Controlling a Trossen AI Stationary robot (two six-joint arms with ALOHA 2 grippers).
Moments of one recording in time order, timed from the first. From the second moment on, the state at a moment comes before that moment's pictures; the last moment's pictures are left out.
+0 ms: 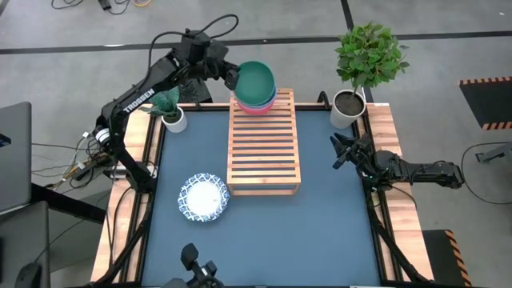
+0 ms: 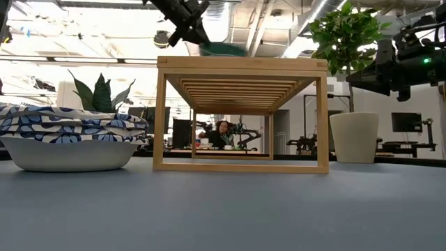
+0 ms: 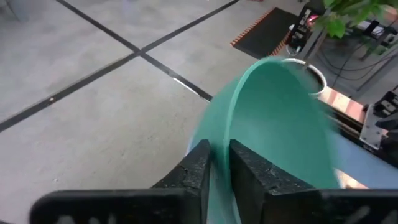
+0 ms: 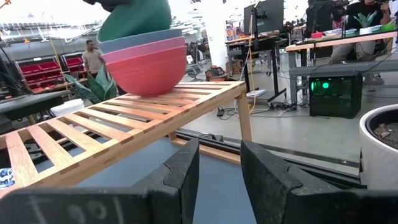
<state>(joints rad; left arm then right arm) 0.73 1.64 1.80 -0.58 0.10 -0.11 -0.02 0.01 0.01 0.06 0.81 0.15</state>
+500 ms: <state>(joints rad) 0.73 1.64 1.80 -0.45 0.18 0.03 -0.02 0.01 0.01 0.06 0.81 0.15</state>
